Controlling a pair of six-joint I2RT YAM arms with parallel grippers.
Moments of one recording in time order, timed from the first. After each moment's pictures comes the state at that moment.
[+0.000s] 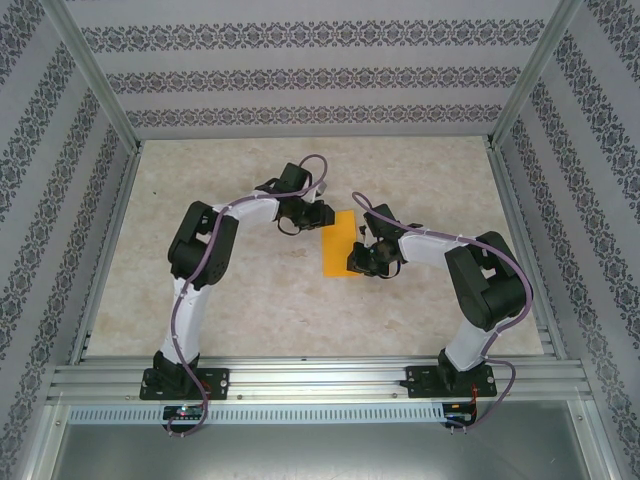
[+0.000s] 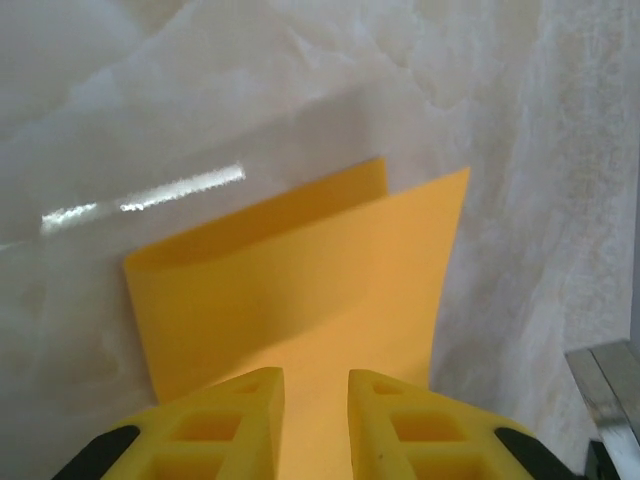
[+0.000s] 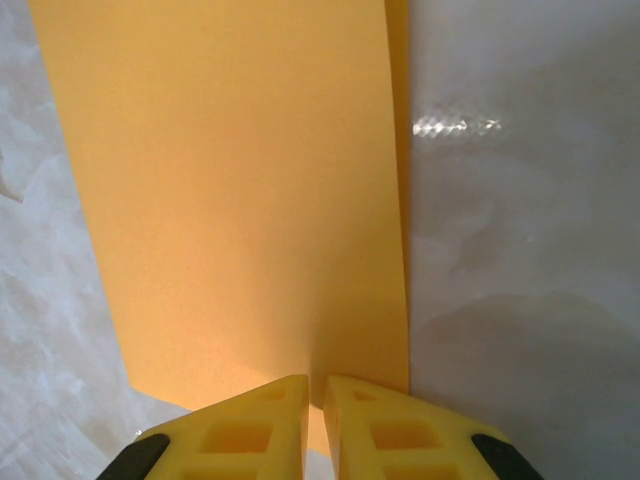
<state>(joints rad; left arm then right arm) -0.48 2.25 1.61 -0.32 0.59 -0.55 0.45 1.74 0.89 -0.37 -0.37 0.57</state>
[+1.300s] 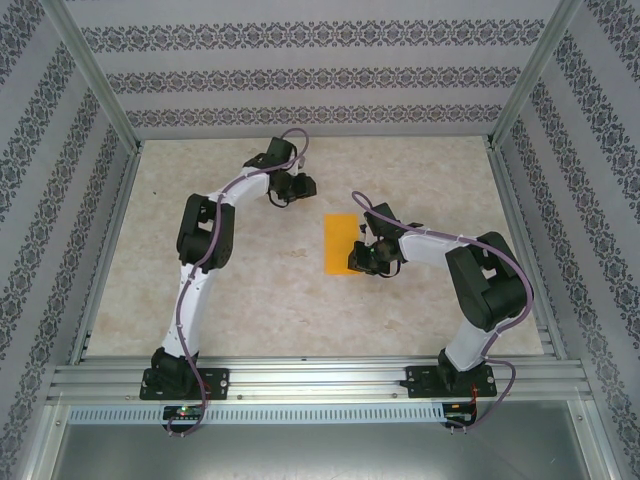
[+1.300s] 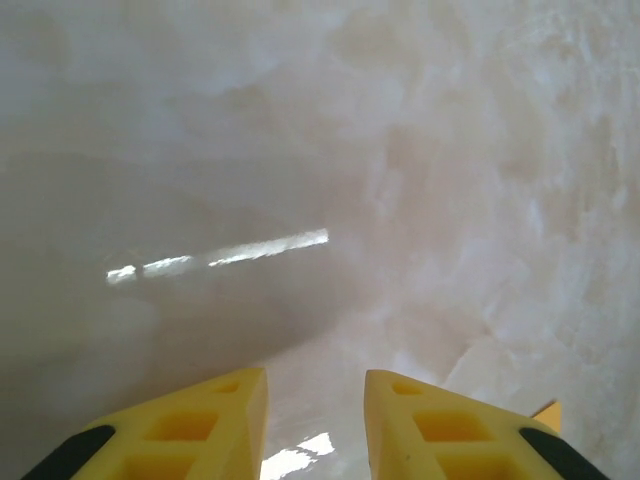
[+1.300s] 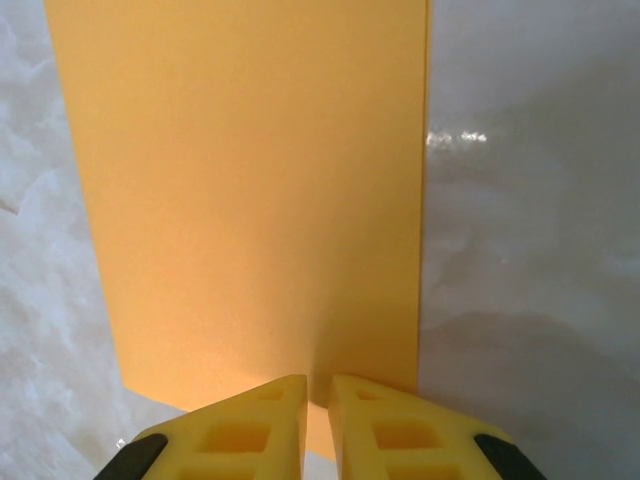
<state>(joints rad) -0.35 2.46 2.01 -0.55 0.42 -0.49 0.45 1.73 0.89 -0.37 -0.35 0.55</state>
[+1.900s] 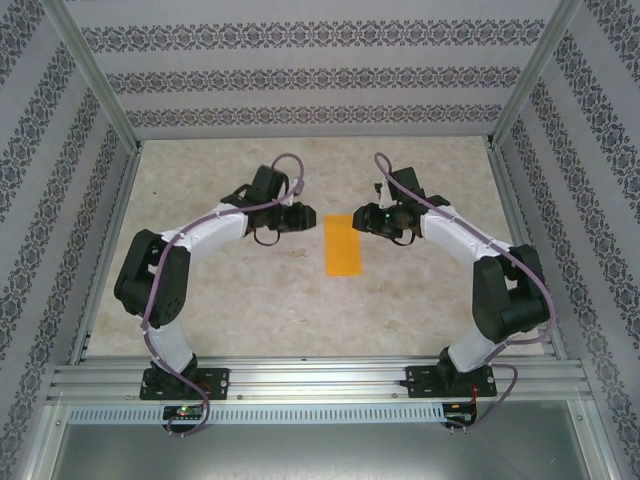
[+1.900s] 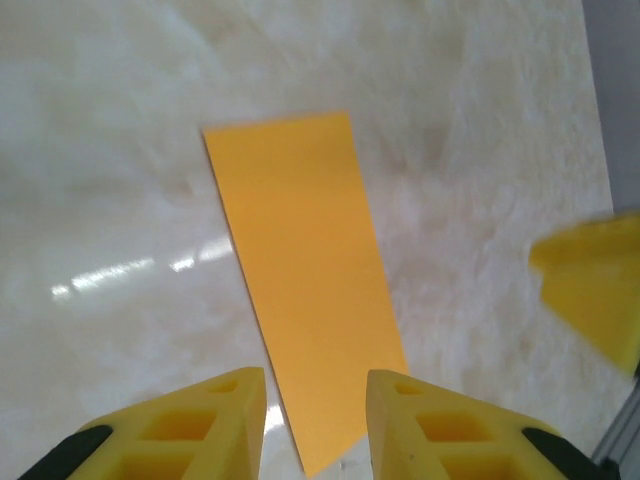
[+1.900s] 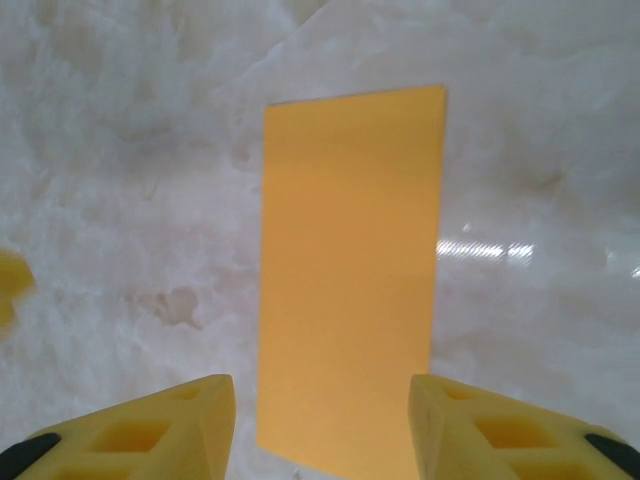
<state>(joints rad) -0.49 1.79 1.22 -0.30 0.46 -0.55 0.32 1.64 1.12 -0.48 -0.34 0.44</state>
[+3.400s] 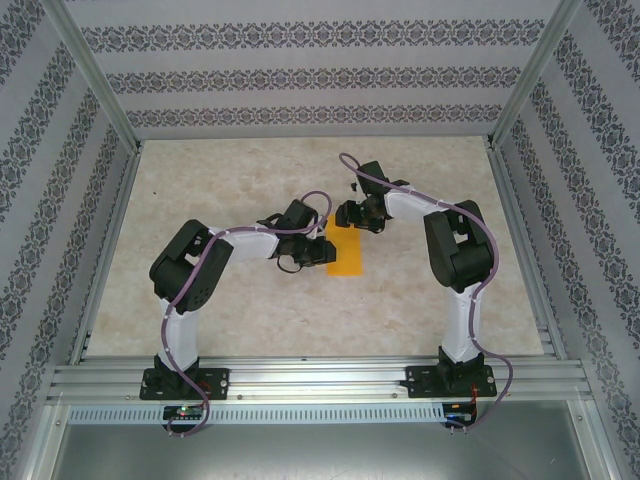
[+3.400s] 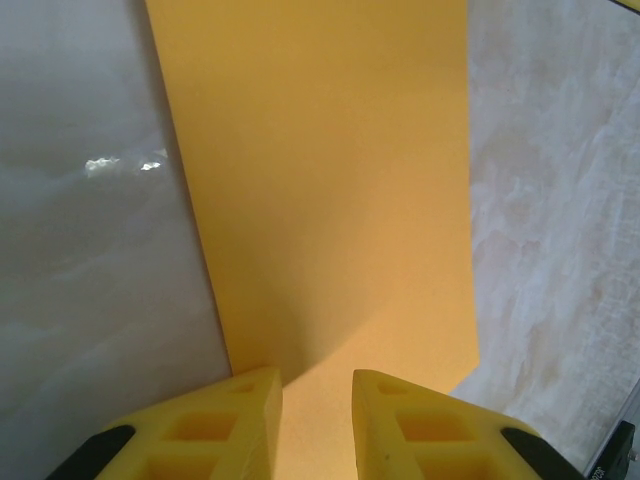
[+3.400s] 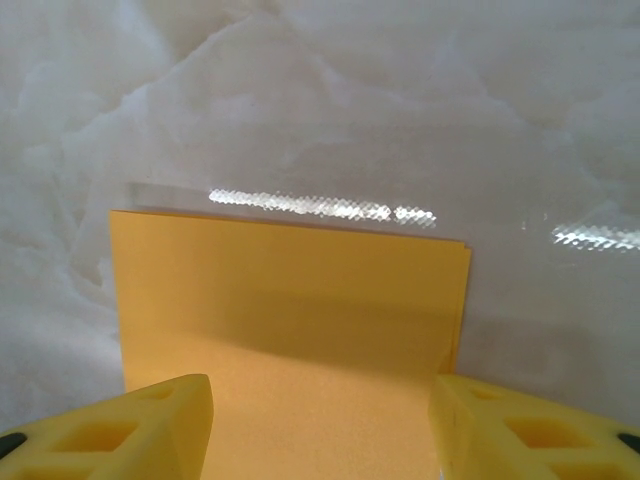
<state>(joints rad) -0.63 1.99 1.16 -0.15 0.49 -0.71 0.37 2.06 1.41 -0.51 -0.23 0.37</state>
